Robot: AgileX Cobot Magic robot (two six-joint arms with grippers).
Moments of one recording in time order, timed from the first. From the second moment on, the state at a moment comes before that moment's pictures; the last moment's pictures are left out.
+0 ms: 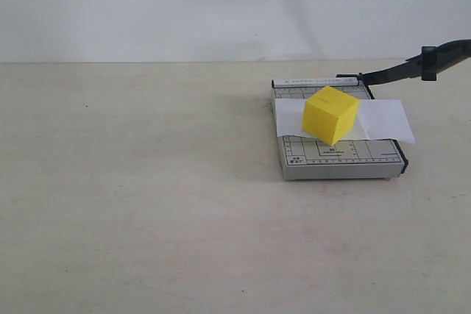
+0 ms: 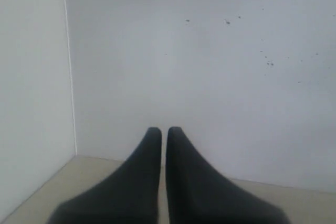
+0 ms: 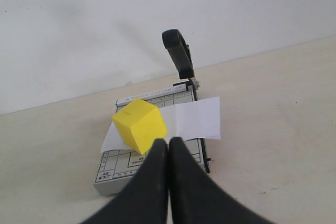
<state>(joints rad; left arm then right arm) 0.38 0.30 -0.44 -0.81 0.19 0.79 0.03 0.16 -0.20 0.29 0.30 -0.02</state>
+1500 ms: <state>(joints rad) 0.16 0.16 0.00 -0.77 0.18 0.73 0.03 0.58 -0.51 0.28 -0.10 -0.31</state>
